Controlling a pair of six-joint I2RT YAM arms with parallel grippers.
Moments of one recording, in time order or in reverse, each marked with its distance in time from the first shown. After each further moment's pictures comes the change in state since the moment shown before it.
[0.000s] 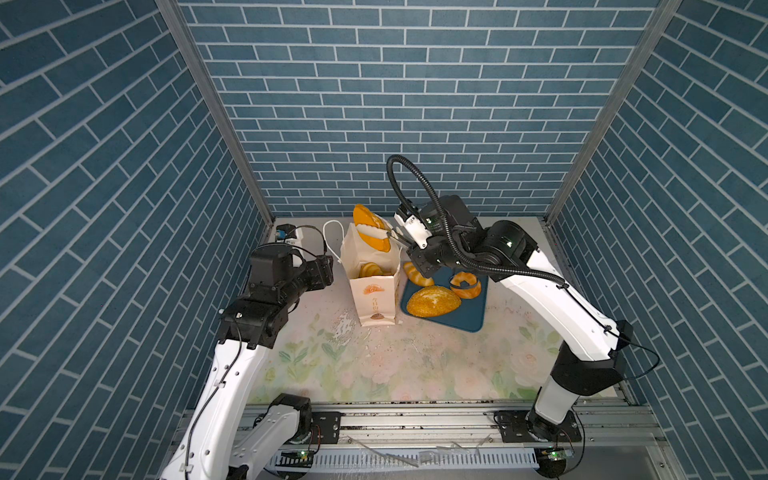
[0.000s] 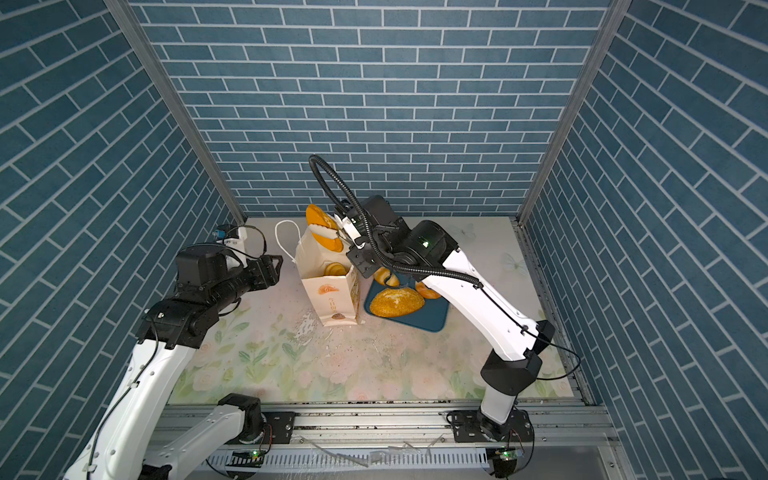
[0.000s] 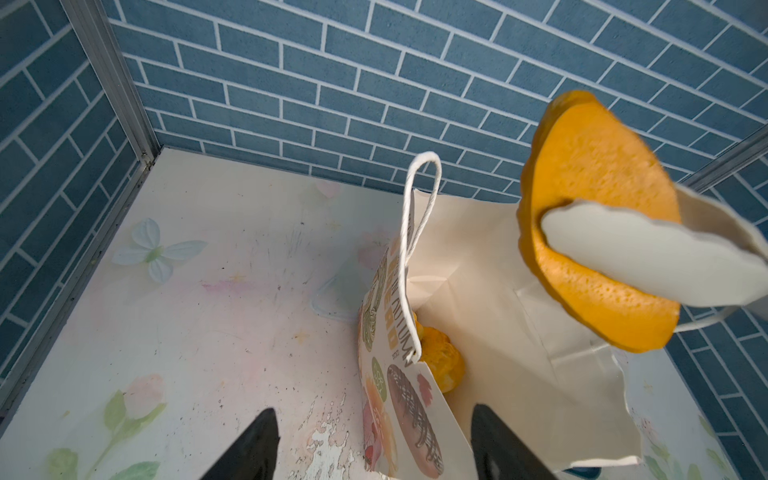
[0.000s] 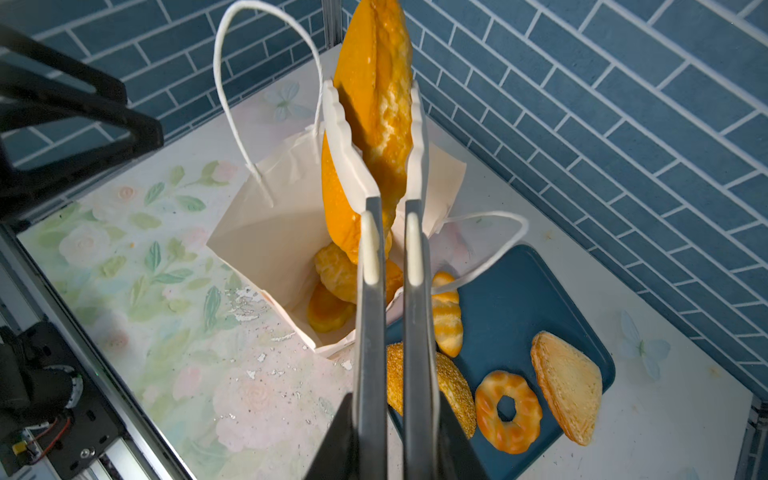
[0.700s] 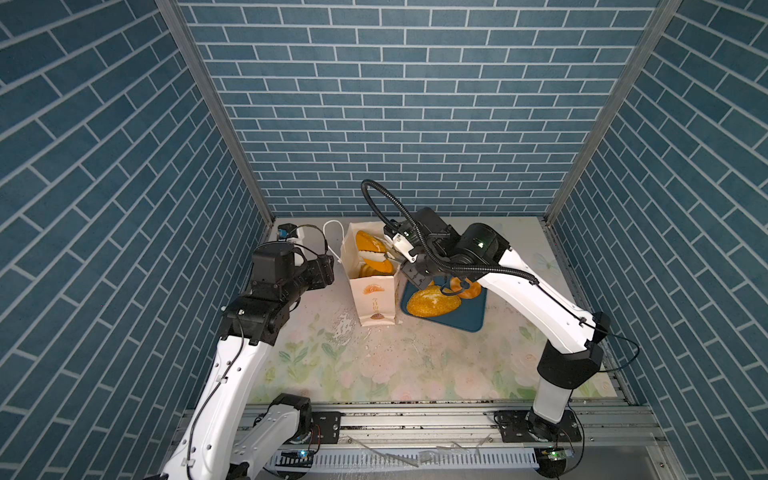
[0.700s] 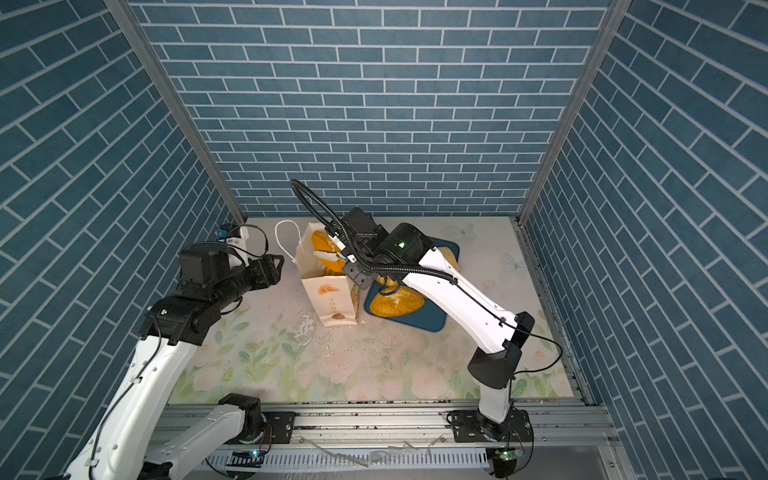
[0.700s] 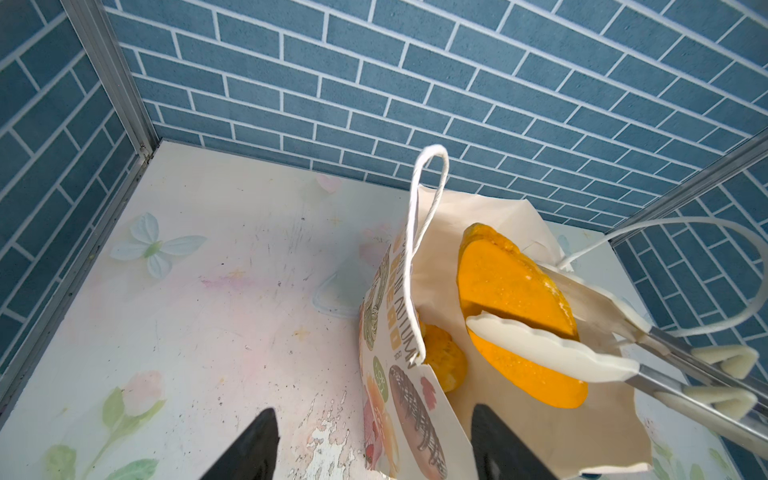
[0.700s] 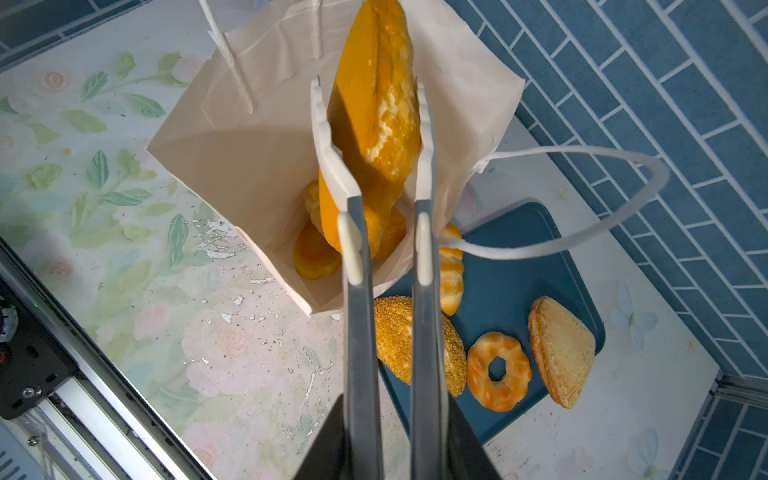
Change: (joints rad) left arm 0.000 0.018 0.000 0.000 0.000 -0.003; right arm 0.032 0.084 0.017 -0.111 0.039 -0.027
